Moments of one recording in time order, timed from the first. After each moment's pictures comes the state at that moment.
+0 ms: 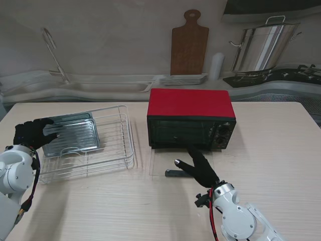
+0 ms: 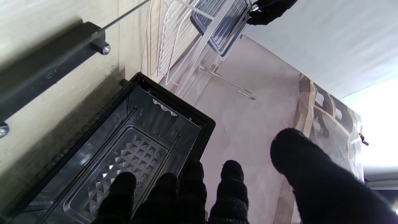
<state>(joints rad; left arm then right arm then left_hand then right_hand) 1.49 -1.05 -1.62 -1.41 0.95 0.07 -0.02 -1.72 -1.15 1.19 -1.64 -0.27 -0.28 -0.14 0.67 -0.23 0.41 -0.05 0.22 0.07 0.55 0.46 0.34 0.13 0.42 0.55 0.17 0.24 0.43 0.60 -0.06 0.25 0.61 0.64 0.24 -0.25 0.81 0.05 0.14 -0.19 0.28 0.19 0.22 -0.12 0.26 0.16 0.15 -0.20 0.05 0.09 -0.05 -0.06 0.46 0.08</state>
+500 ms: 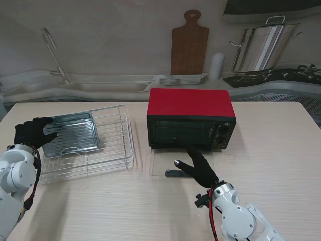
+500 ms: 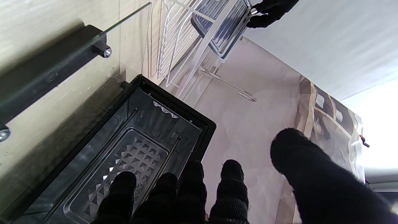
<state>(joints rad) 1.47 -1.05 -1.60 -1.39 0.95 0.11 0.00 -1.72 -1.15 1.18 -1.63 -0.27 -0.28 -0.13 0.67 -0.23 0.41 -0.05 0.22 0.08 0.50 0.44 0.26 0.13 0.37 0.54 0.17 0.24 0.44 0.62 -0.06 0.25 0.66 0.64 0.24 -0.25 0.81 0.05 0.14 -0.19 0.30 0.19 0.22 -0.12 0.26 0.16 0.15 -0.20 0.05 0.09 -0.05 -0.06 0.48 0.08</state>
